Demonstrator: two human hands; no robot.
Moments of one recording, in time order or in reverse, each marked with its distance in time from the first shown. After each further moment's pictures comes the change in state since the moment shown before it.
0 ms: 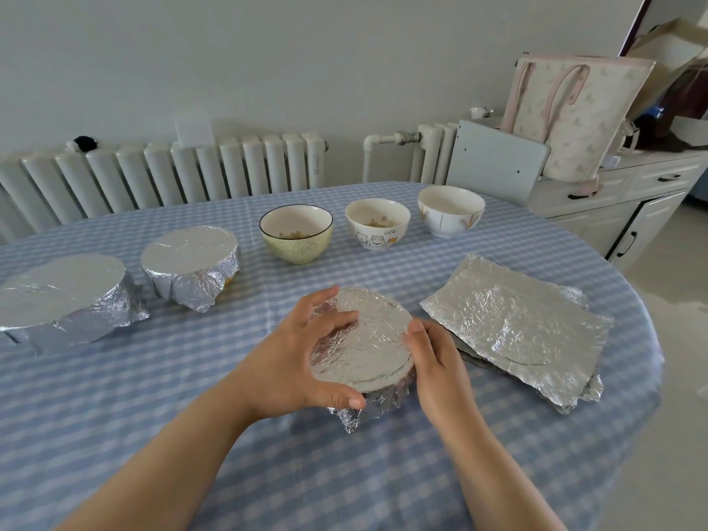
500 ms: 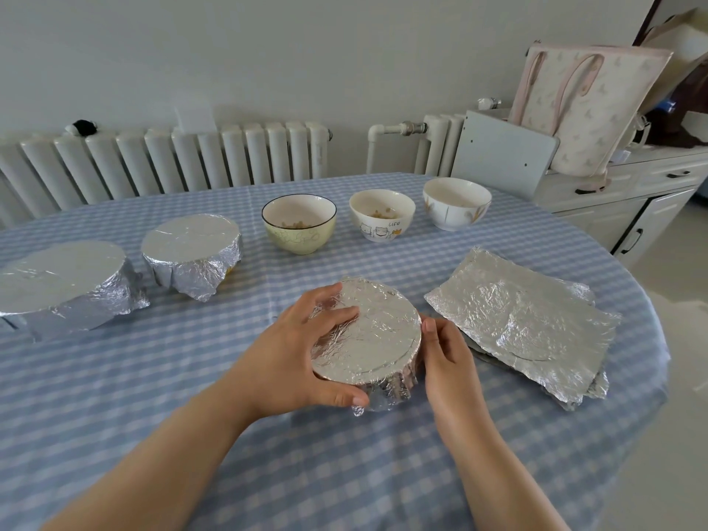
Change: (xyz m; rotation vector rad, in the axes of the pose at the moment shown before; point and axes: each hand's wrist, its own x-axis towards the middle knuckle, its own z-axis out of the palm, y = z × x) left_hand -0.003 -0.009 0.006 0.087 0.068 0.033; right_hand 0.000 0.012 0.004 0.130 0.110 0.074
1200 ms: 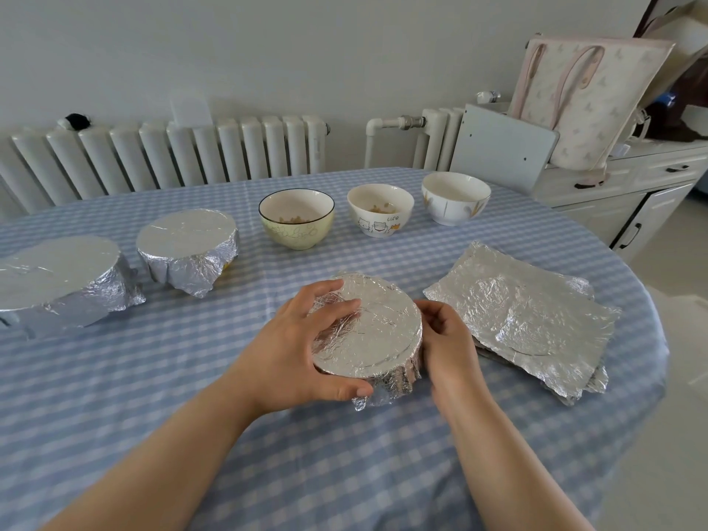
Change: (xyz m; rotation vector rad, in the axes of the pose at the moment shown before) left_hand 0.004 -0.004 0.008 0.006 0.073 0.044; right_hand 0.022 -0.006 0.004 0.154 0.011 0.195
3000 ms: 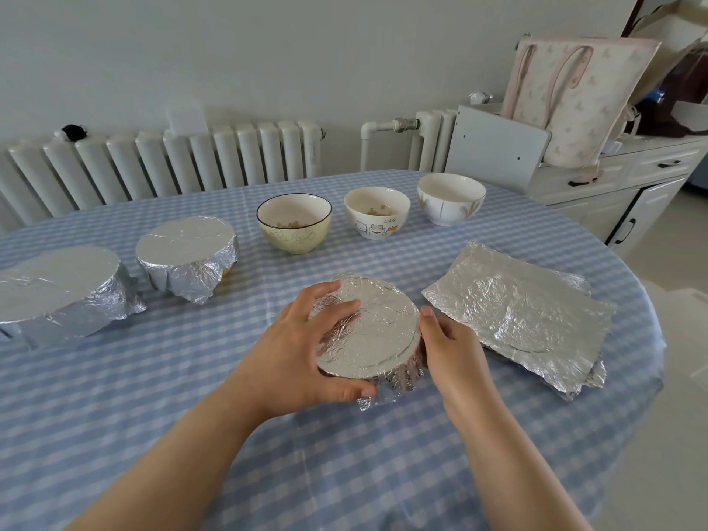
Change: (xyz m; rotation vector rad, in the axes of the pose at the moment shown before) left_hand 0.000 0.000 0.001 0.079 0.003 0.009; right_hand -0.019 -0.016 -0.009 -0.439 0.004 -0.106
